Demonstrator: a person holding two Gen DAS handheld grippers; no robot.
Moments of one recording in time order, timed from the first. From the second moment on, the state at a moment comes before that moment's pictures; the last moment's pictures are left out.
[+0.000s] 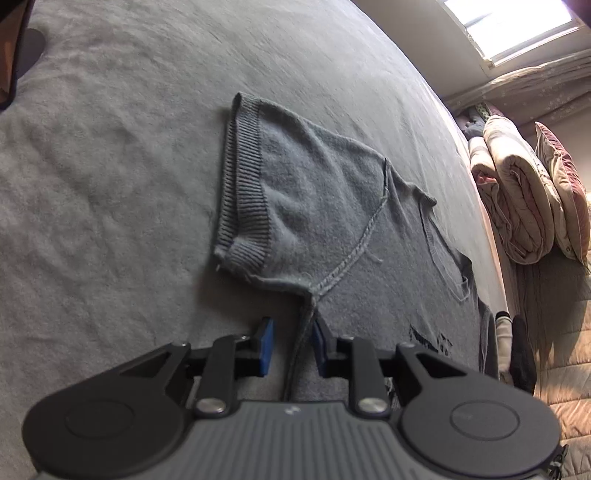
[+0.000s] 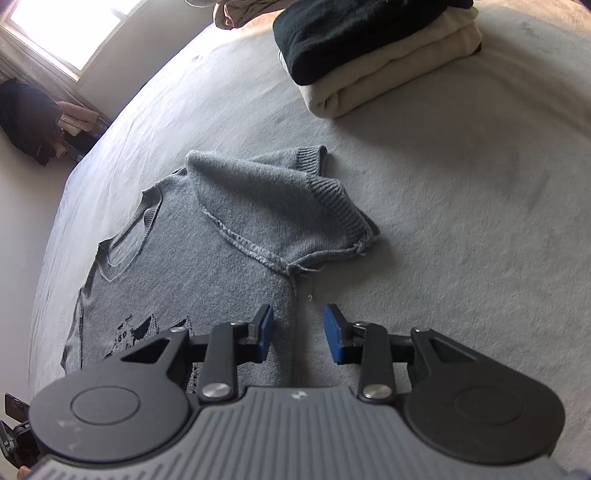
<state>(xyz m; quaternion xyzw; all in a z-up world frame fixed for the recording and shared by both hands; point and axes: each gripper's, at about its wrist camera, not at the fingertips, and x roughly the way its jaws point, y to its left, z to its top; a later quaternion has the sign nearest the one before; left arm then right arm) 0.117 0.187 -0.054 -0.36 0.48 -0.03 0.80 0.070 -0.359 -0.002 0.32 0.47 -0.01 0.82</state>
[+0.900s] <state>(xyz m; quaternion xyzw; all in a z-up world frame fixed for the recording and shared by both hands) -0.088 0.172 -0.093 -0.46 0.55 -0.20 0.67 -0.124 -0.323 -0.005 0.35 0.56 0.09 0.74</state>
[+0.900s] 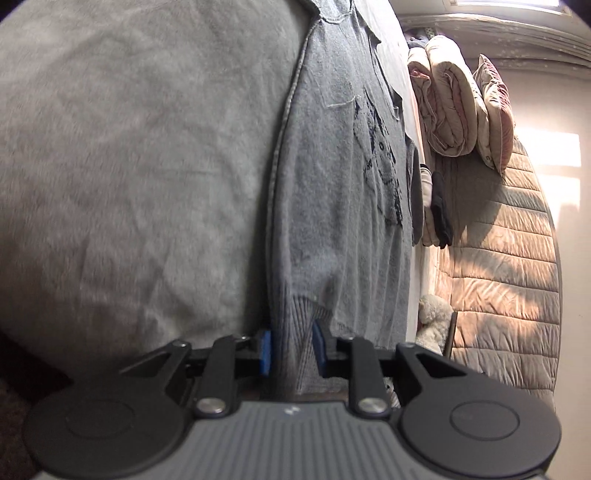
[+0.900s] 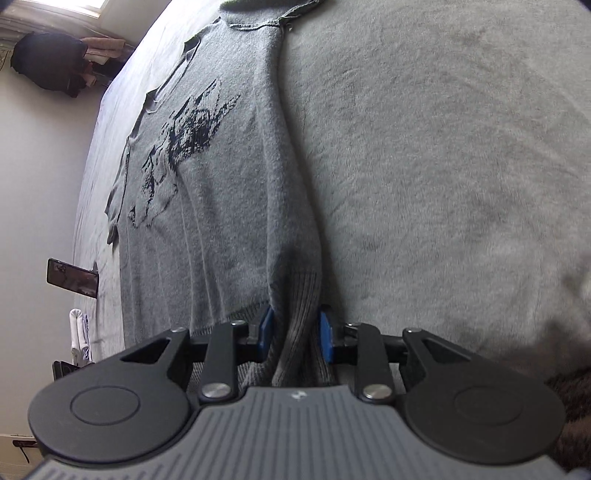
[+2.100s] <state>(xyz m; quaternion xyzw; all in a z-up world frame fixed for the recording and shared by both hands) -0.122 0.175 -0.091 -0.47 0.51 -0.19 0.70 -0.188 -0.249 0.024 -0.04 0.45 -0.02 0.89</state>
